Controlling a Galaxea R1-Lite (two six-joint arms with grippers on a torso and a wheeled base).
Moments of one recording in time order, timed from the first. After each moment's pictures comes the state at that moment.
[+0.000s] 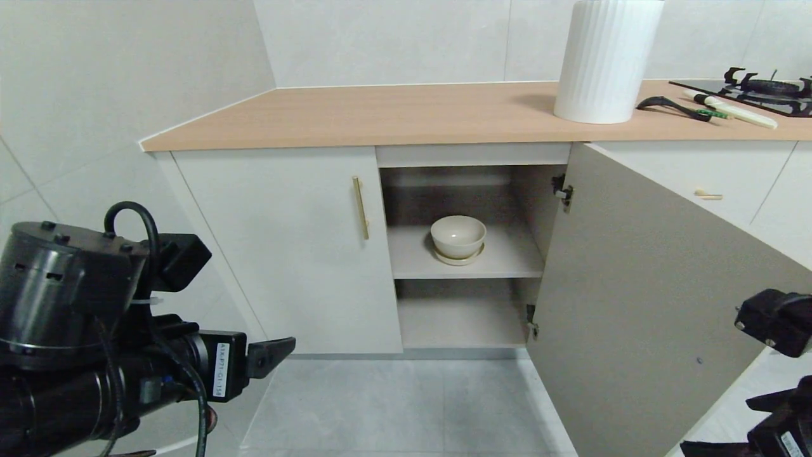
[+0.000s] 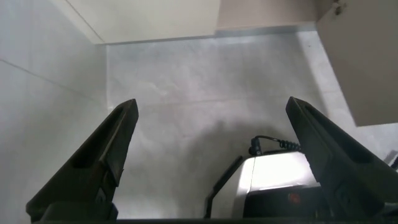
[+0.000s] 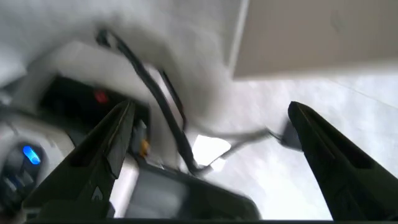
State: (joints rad) left arm -0.54 1.31 -0.76 0.14 0.33 -0.31; right arm 0.62 1.18 -0.80 0.58 -0.19 0.16
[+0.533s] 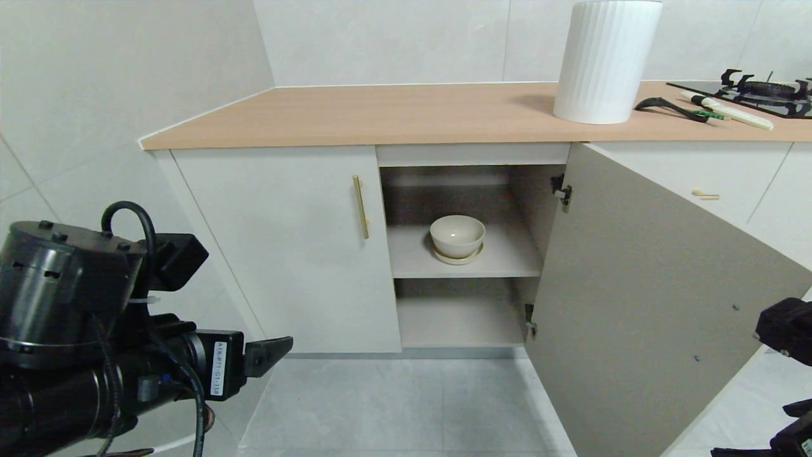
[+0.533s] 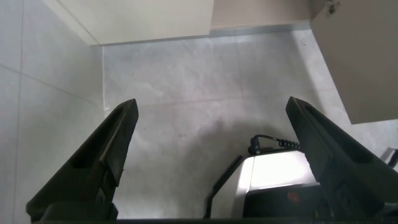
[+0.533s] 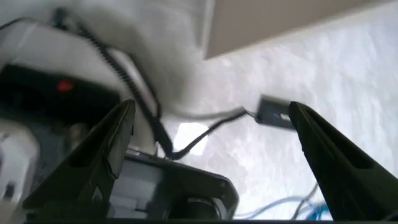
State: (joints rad) left arm -0.54 1.31 -0.75 0.14 0.33 -0.31; right arm 0.54 1.17 -0.80 0.64 -0.27 0.13
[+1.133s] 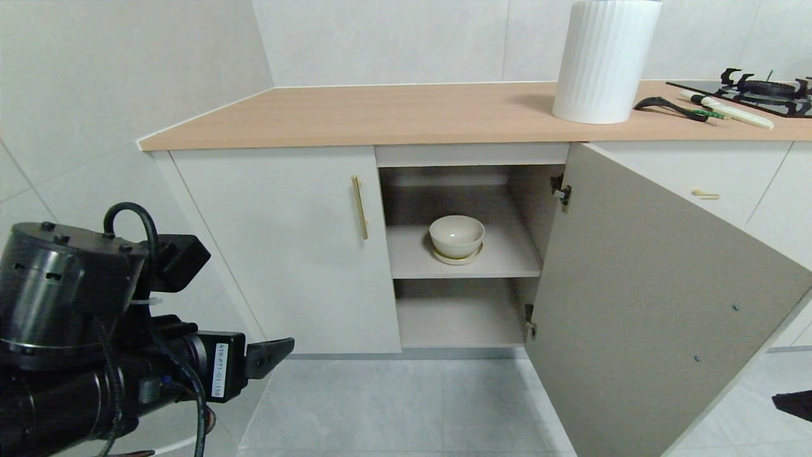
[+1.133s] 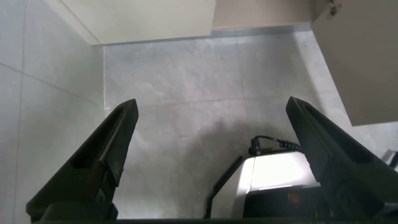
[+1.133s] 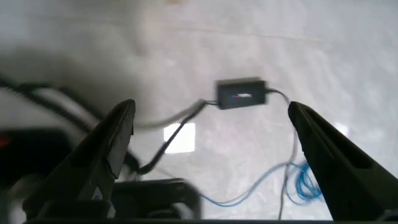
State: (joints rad) left arm -0.54 1.31 -0.75 0.14 0.33 -0.31; right arm 0.13 1.16 -0.85 0.63 -0.33 -0.03
